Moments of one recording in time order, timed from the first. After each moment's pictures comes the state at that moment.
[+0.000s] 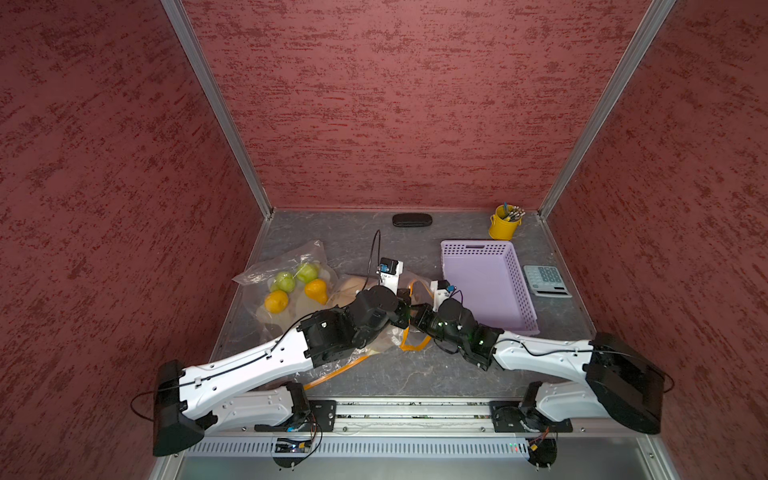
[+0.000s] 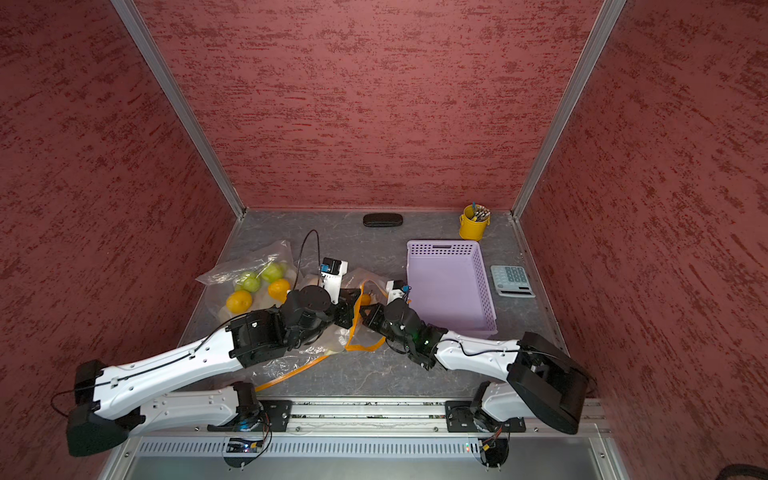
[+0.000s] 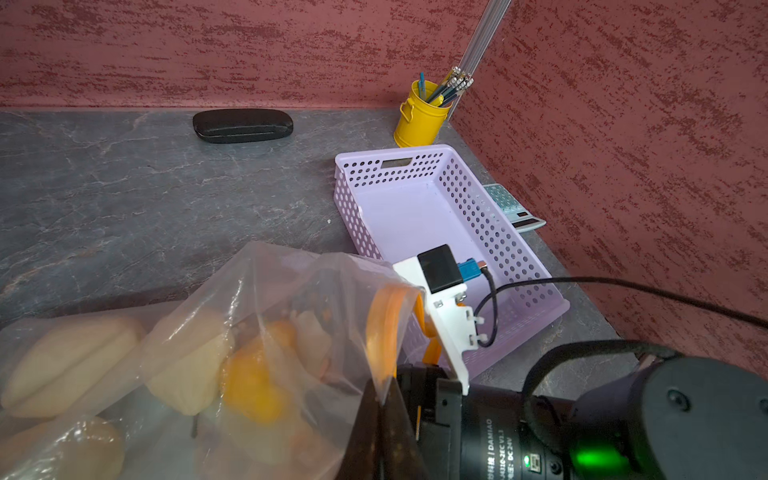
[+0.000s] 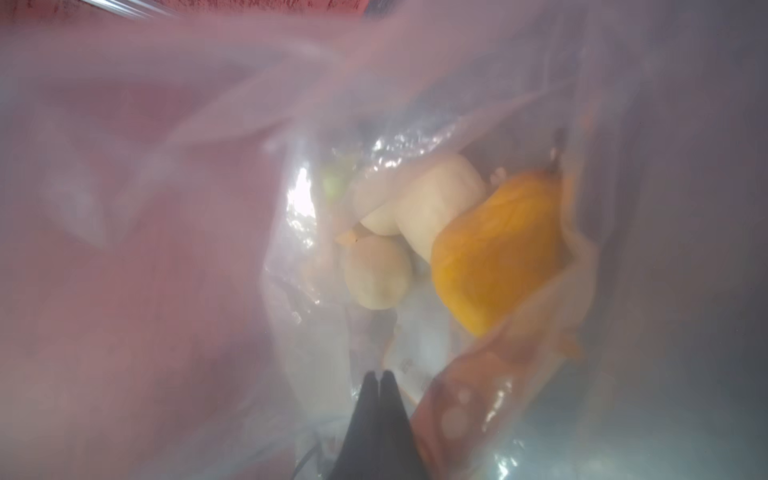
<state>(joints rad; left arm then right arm) -1.10 1.08 0.96 -0.37 -0.41 -0.57 0.98 1.39 0.56 0.46 0.07 1.28</state>
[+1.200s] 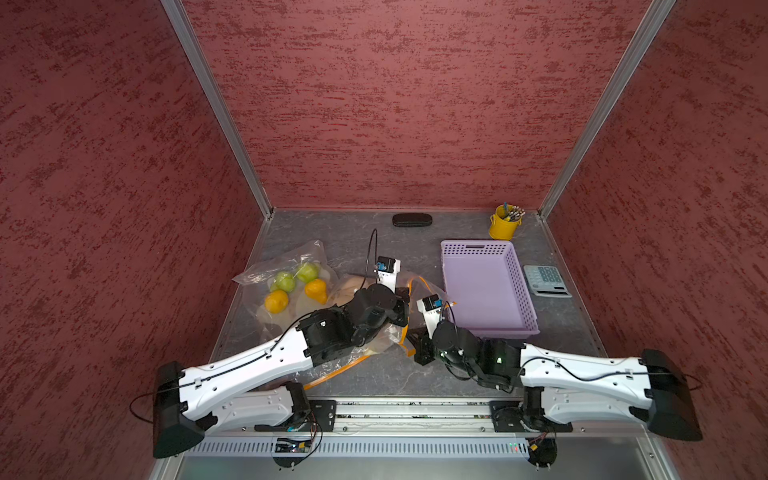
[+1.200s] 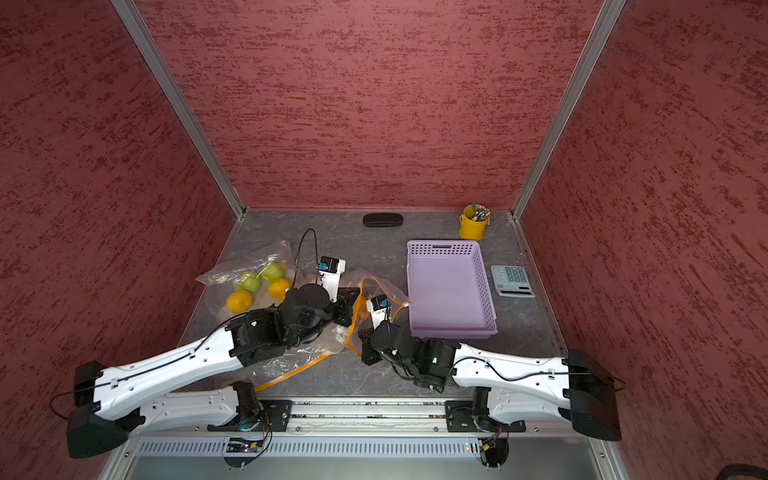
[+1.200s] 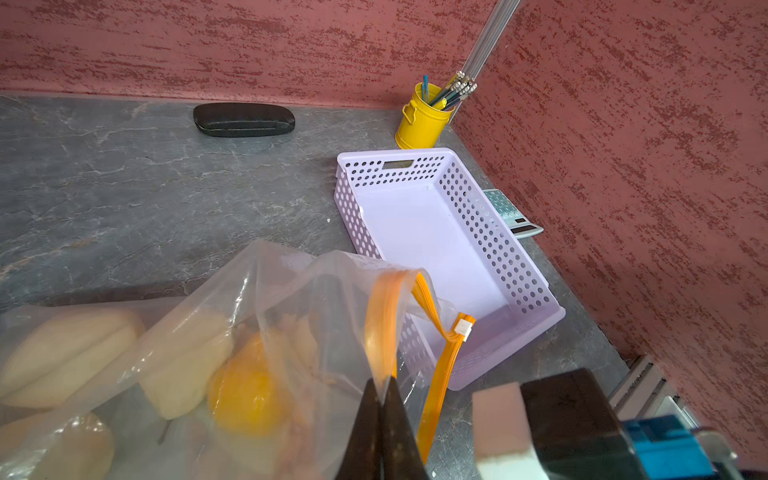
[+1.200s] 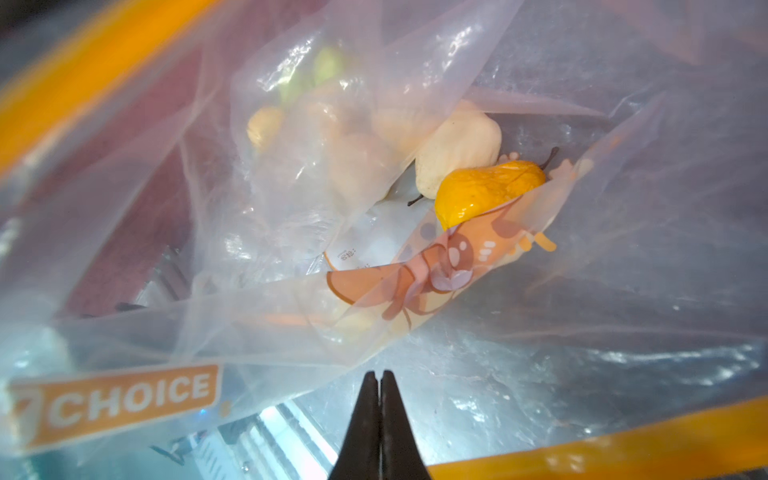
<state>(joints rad) -1.08 1.08 0.96 -0.37 -0.37 -0.59 1.24 1.14 0.71 -0.18 0.28 0.77</state>
